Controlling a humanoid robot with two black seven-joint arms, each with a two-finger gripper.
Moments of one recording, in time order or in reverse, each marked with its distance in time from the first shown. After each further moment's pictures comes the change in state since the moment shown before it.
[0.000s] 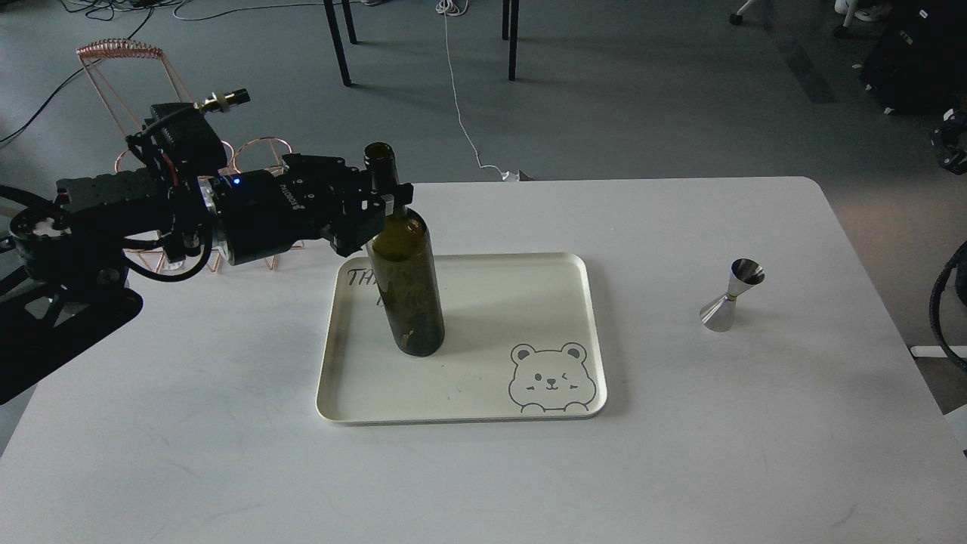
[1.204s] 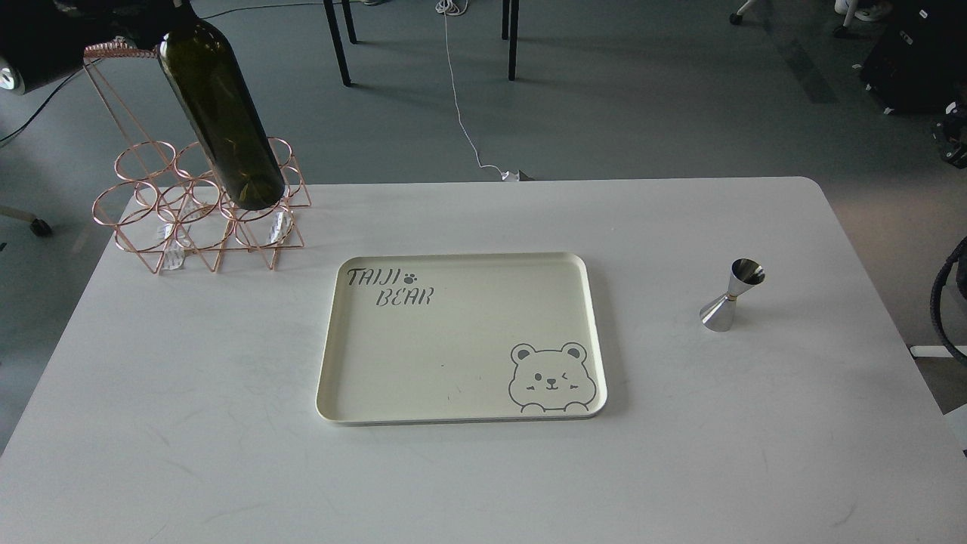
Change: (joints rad) left arm -0.231 0.167 -0.044 0.390 -0.149 -0.008 -0.015; right arm 0.013 -0.002 -0.001 0.000 -0.001 0.000 0.000
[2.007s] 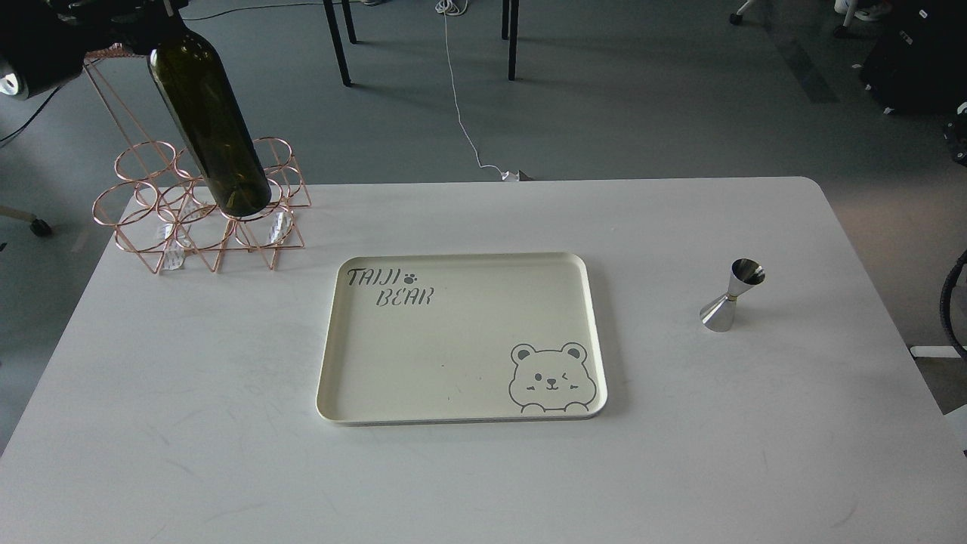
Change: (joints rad) left arm -0.034 -0.045 0.050 0.095 -0.007 0.007 -0.002; right arm -0.006 -0.014 0.001 0.000 0.000 0.000 0.000
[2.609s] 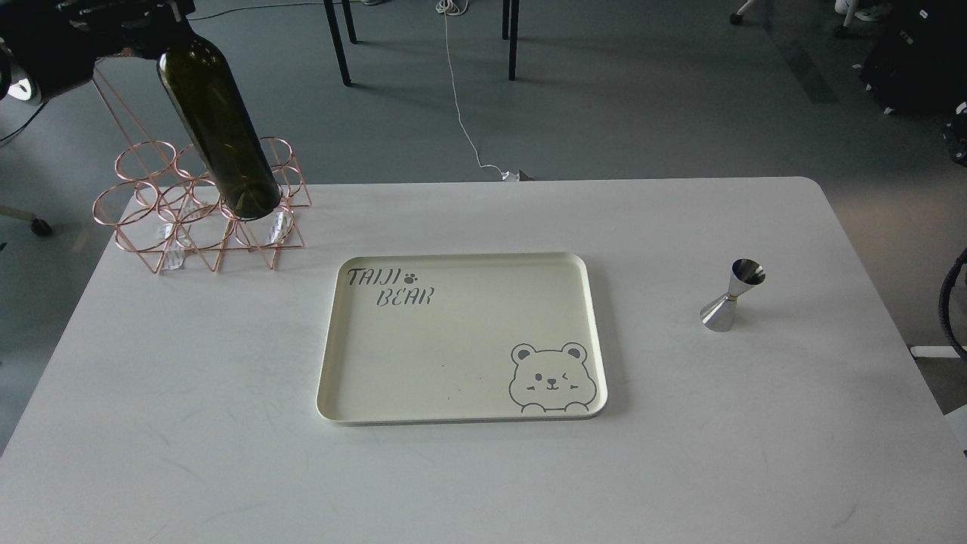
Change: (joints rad) left arm 0.007 -0.024 0.006 0.028 0.000 0.001 0.001; right arm 0.001 0.001 0.001 0.000 0.000 0.000 0.000
